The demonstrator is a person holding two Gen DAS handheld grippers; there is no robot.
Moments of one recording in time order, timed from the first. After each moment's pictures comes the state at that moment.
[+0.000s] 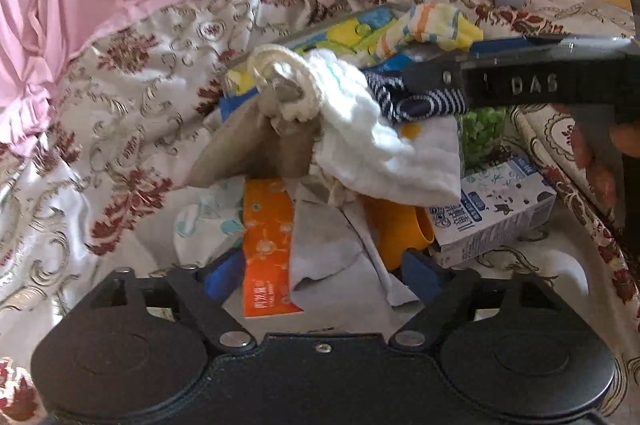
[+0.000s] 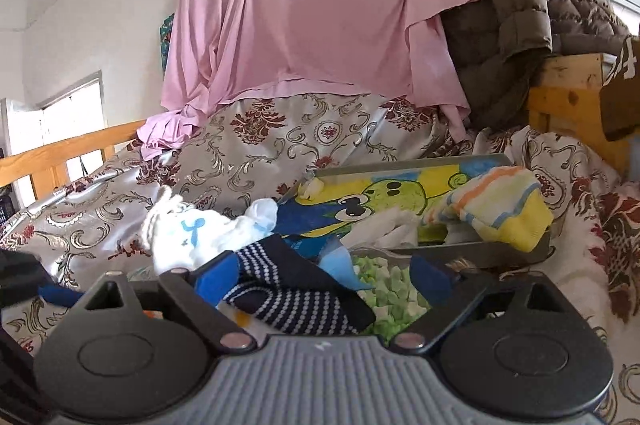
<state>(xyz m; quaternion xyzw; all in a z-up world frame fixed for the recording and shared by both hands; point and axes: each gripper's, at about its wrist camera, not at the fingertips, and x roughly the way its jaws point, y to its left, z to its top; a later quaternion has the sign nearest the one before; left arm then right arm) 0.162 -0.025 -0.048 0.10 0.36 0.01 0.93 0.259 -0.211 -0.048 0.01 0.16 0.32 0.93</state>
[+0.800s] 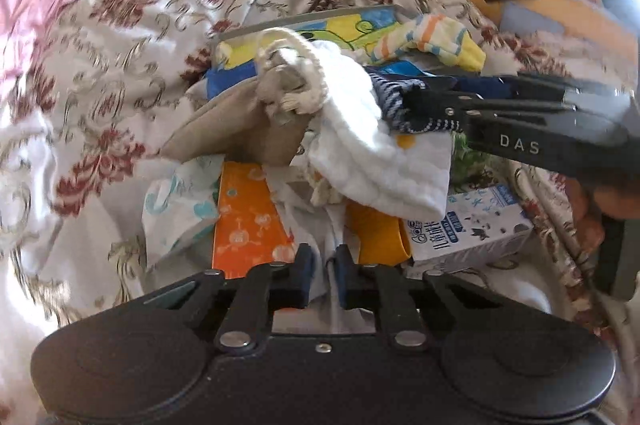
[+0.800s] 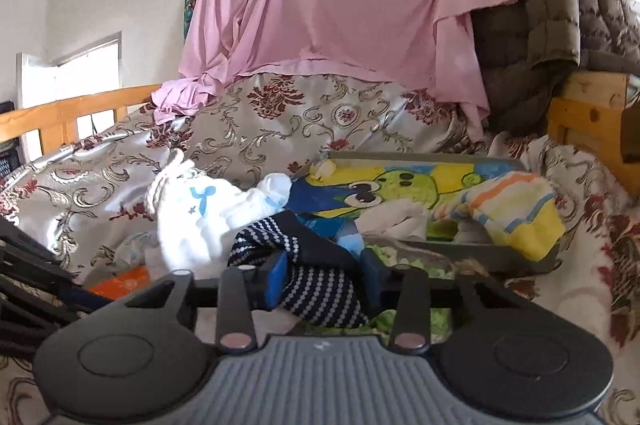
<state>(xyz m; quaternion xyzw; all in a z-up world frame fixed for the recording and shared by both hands) 0.166 -0.008 -0.045 0.00 0.38 -0.01 0.93 0.249 -0.198 -0.050 -0.07 0.16 0.33 0.93</state>
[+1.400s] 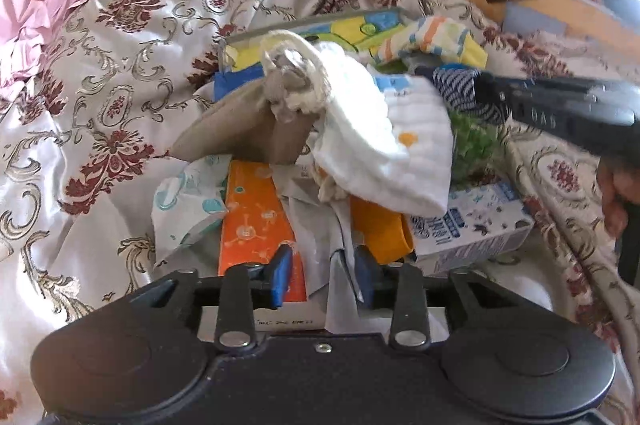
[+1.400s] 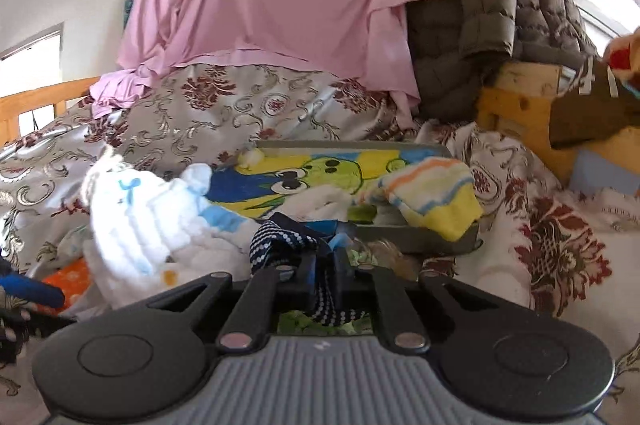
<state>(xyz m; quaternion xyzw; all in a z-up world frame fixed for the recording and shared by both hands) 0.163 -0.015 -0.045 0.02 0.37 0.00 0.93 0.259 -0.225 -0.050 -0.06 0.18 0.23 0.95</state>
